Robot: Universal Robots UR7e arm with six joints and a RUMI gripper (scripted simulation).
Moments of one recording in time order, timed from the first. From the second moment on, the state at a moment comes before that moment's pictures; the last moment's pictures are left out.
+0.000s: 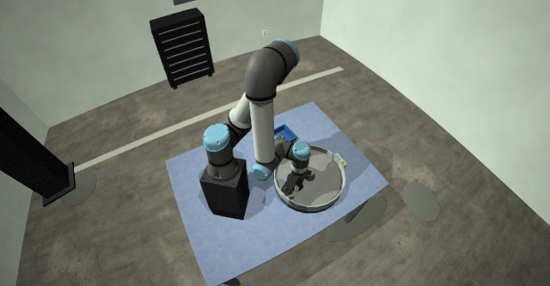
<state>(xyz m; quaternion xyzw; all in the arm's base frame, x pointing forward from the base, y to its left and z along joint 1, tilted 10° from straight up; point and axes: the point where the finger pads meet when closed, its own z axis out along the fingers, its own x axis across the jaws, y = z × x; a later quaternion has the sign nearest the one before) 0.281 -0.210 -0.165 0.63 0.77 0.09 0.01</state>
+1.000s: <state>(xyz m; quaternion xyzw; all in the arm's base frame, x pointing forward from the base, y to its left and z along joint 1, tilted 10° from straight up) 0.281 -0.206 -0.165 0.72 0.68 0.09 0.00</state>
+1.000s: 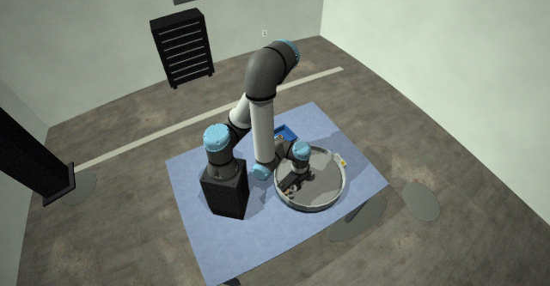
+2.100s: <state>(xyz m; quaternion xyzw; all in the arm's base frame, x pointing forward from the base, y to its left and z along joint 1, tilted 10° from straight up) 0.282 -0.200 -0.164 0.84 0.53 0.09 -0.02</state>
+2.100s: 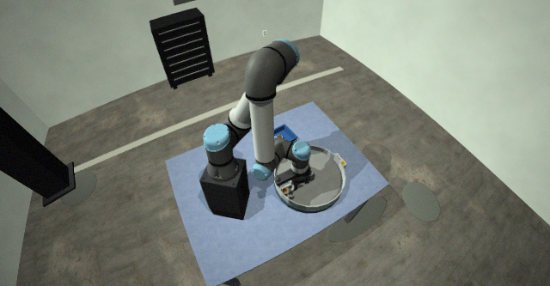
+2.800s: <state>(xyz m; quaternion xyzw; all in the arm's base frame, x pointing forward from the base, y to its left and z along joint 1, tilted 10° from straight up) 0.285 -0.195 -0.163 0.91 0.41 0.08 -0.03</state>
